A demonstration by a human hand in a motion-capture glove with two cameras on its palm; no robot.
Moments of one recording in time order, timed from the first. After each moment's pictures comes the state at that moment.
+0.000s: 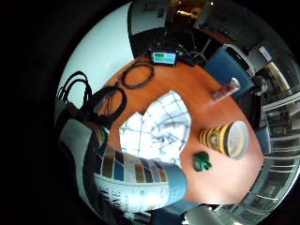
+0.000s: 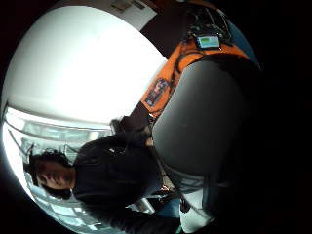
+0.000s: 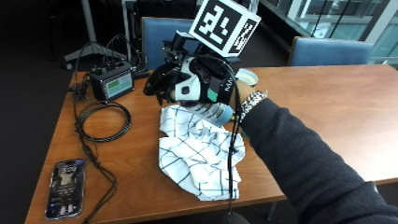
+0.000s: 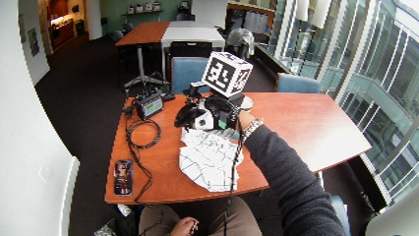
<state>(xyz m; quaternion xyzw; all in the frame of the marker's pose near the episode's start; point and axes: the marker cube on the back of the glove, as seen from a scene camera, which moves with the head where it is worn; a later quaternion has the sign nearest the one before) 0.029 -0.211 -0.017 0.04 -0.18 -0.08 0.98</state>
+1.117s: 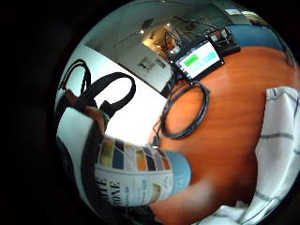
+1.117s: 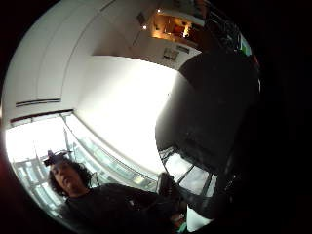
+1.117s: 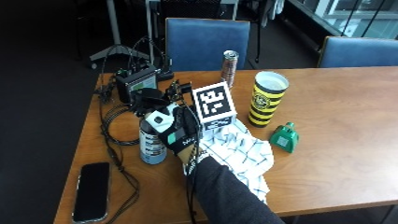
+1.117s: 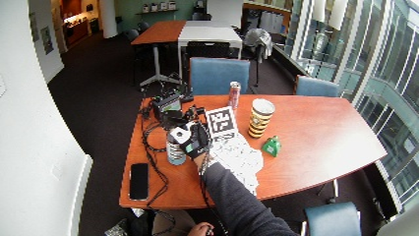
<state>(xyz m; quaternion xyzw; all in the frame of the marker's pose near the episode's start) -0.010 -0.231 0.114 0.27 -0.51 0.09 0.81</state>
